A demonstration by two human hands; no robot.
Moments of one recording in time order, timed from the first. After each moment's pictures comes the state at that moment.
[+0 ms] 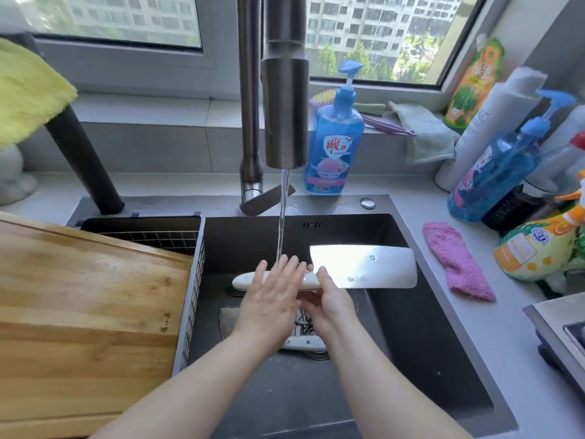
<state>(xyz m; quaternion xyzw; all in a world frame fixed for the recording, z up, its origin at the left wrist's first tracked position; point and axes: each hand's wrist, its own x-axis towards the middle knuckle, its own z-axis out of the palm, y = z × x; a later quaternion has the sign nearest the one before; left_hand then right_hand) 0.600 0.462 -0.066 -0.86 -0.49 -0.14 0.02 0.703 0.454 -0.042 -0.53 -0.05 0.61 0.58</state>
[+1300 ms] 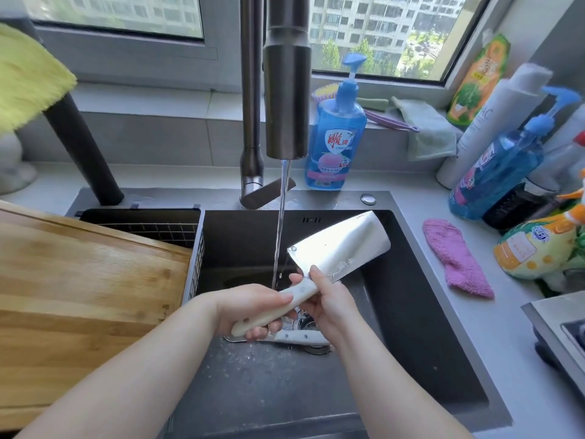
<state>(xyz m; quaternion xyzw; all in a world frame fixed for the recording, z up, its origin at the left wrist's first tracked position) 0.566 0.480 -0.031 -0.48 -0.42 0.03 -0.77 0.712 0.445 -0.040 -0.53 -0.17 0.65 0.52</state>
